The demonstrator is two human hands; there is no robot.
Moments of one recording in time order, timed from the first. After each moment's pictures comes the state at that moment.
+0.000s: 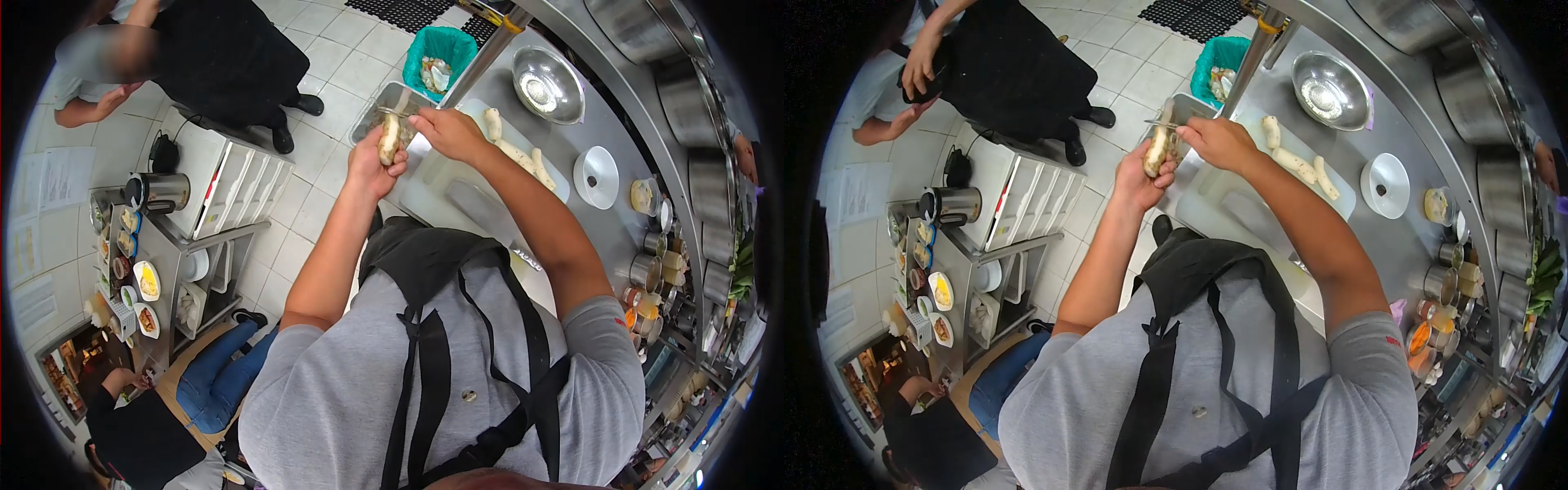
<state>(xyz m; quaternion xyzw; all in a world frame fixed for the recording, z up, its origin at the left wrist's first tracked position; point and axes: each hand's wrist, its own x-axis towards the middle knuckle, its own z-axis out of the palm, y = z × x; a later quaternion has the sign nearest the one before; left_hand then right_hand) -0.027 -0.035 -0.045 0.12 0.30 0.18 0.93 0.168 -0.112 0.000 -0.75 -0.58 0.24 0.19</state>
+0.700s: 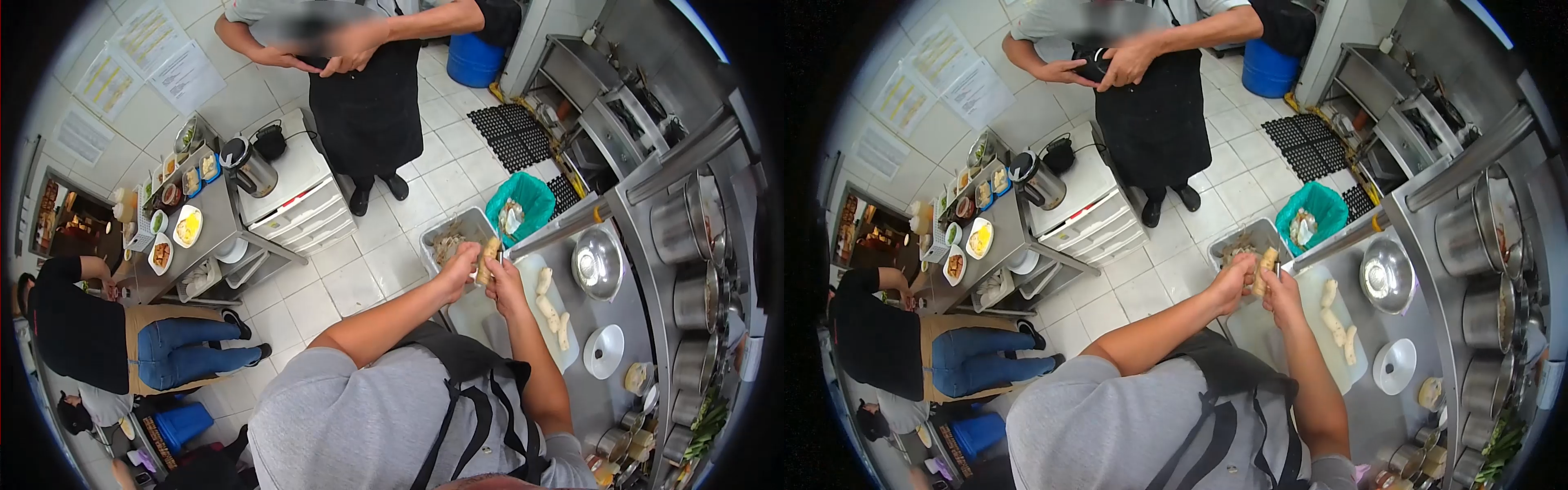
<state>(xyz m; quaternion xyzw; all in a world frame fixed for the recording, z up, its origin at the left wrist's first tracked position) -0.009 -0.055 -0.055 0.29 0.38 0.26 0.84 0.129 -0.124 -0.017 -0.61 -0.23 0.58 0.49</state>
